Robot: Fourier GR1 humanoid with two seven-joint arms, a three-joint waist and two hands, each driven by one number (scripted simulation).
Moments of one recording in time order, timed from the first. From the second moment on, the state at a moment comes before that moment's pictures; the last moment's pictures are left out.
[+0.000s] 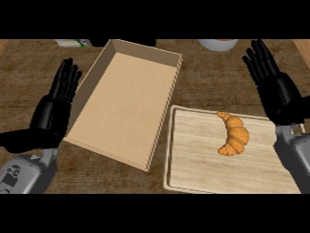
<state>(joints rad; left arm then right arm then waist) -0.25 0.38 -0.28 -1.57 0.31 0.32 -0.16 -0.39 -0.43 0.21 -1.48 -0.42 -0.18 -0.05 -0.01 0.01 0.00</state>
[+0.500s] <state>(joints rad) -0.13 0.58 -0.21 -1.38 0.18 0.38 -0.05 -0.27 -0.66 0.30 -1.44 -0.21 0.01 -0.18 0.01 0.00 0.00</state>
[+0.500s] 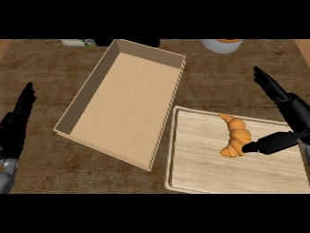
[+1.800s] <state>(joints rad) -0.13 0.60 -0.17 -1.29 0.10 0.35 0.05 -0.46 -0.82 0.43 -1.04 0.27 0.32 -0.55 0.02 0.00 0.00</state>
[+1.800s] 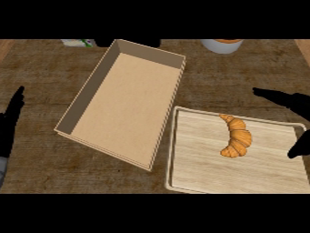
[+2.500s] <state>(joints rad) -0.08 0.56 -0.09 -1.32 0.03 0.31 0.04 -0.51 -0.65 0.43 -1.06 0.50 0.43 -0.34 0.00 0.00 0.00</state>
